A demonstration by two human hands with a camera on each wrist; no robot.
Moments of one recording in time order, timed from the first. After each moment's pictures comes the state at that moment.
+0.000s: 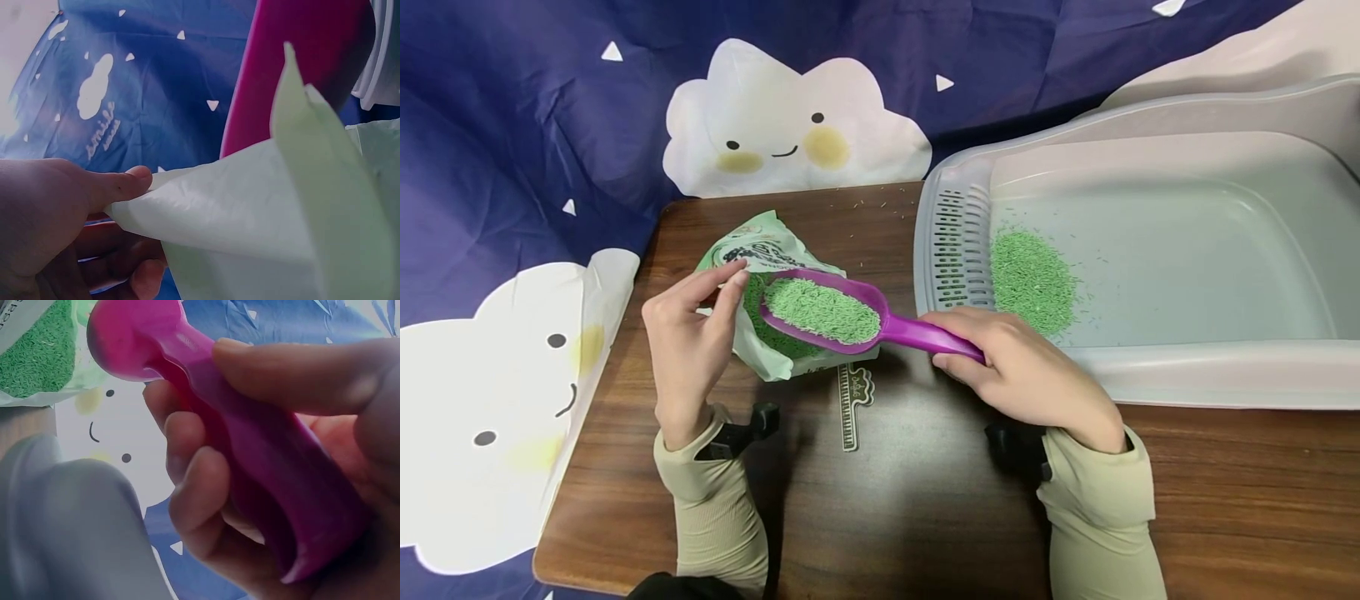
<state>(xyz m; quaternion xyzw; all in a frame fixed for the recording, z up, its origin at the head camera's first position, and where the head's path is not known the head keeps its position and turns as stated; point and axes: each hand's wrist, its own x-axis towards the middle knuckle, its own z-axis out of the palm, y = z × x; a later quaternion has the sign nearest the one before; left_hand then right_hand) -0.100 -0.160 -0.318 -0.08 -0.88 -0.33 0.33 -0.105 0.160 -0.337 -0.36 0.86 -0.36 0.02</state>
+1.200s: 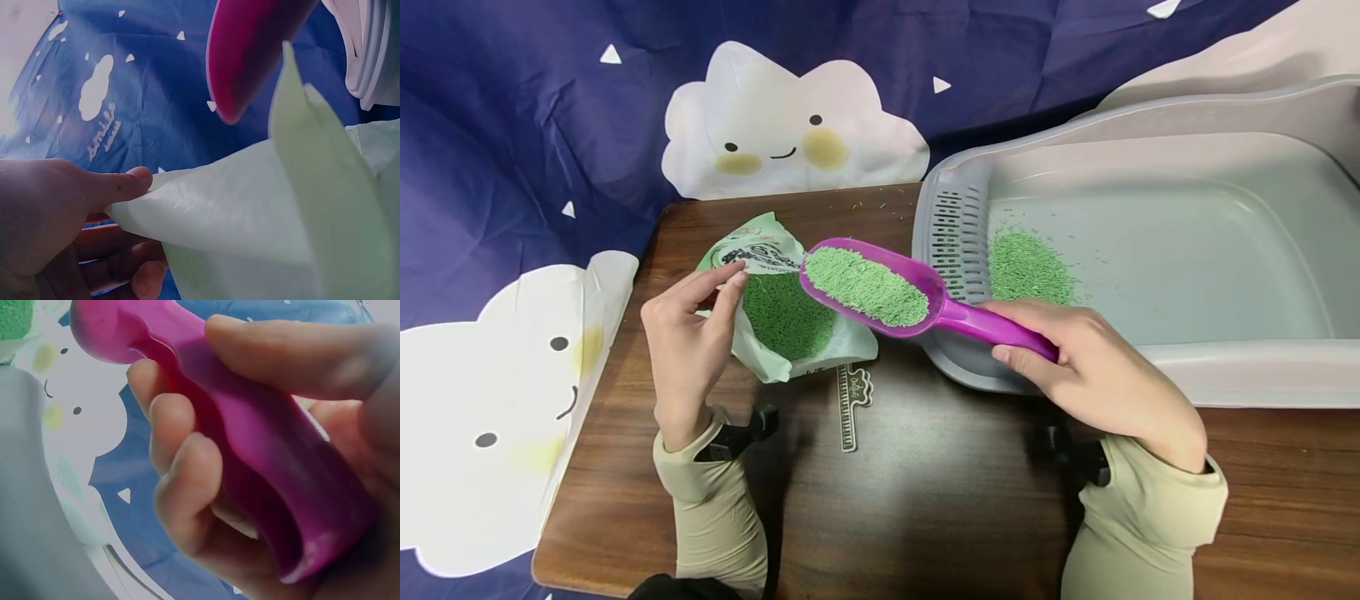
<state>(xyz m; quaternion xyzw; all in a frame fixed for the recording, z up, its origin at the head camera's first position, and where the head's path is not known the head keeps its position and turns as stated) -0.100 -0.158 -0.315 -0.08 -0.88 -0.33 0.33 -0.096 0.207 -0.323 -0.31 0.86 -0.39 0.00</state>
